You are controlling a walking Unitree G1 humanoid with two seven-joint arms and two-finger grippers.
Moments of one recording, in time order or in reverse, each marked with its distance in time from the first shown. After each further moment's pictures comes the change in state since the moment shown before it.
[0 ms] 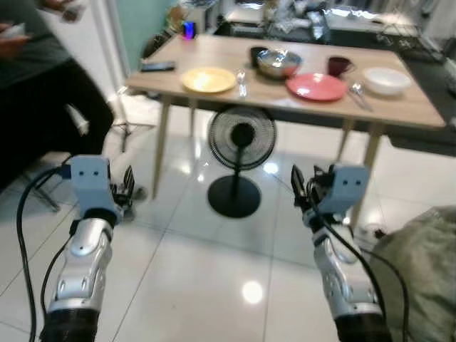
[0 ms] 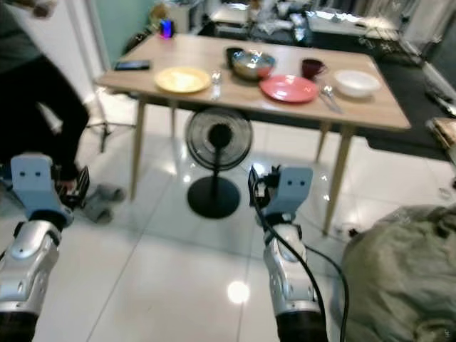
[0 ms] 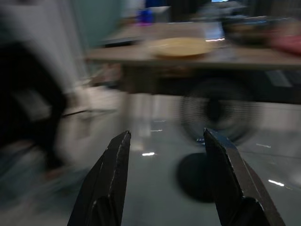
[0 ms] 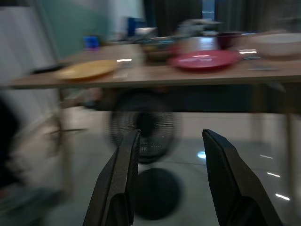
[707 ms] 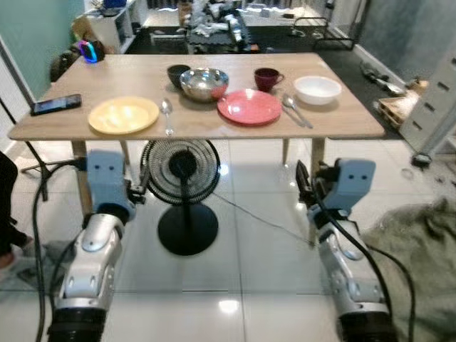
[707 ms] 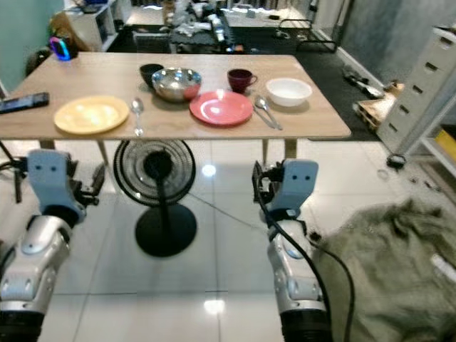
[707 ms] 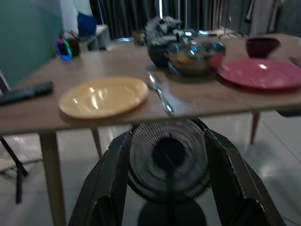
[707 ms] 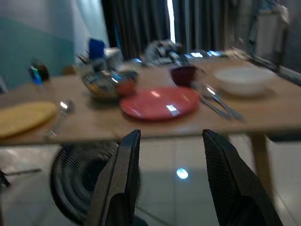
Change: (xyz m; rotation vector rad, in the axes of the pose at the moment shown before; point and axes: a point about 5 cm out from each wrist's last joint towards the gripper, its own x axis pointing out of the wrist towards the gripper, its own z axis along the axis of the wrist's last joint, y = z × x) left arm -0.003 -0.006 0.013 0.046 -0.032 -0.043; right arm 0.005 0.023 0.020 0.010 -0.055 0.083
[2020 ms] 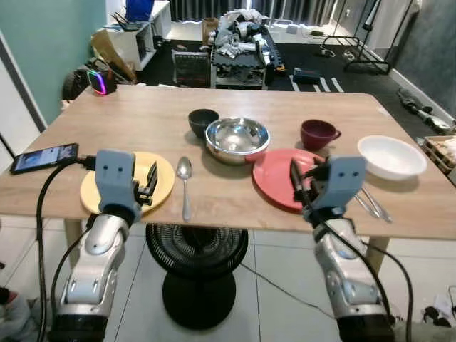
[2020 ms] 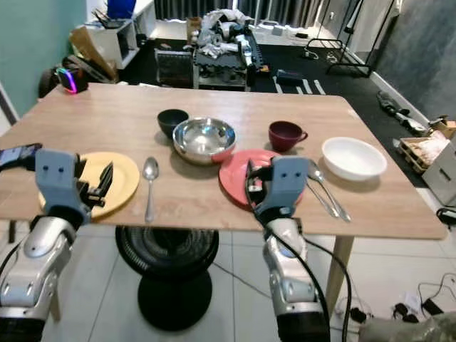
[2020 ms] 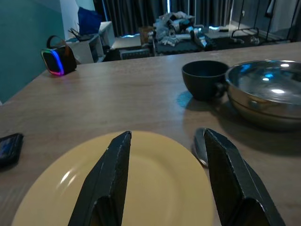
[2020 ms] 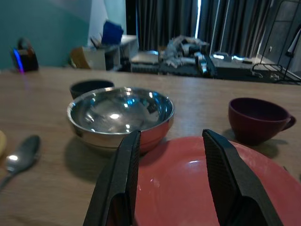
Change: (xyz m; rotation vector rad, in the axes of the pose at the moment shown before) left arm -0.003 -0.005 0.004 0.012 0.005 -0.026; right arm -0.001 0.007 0.000 -0.137 0.031 0.039
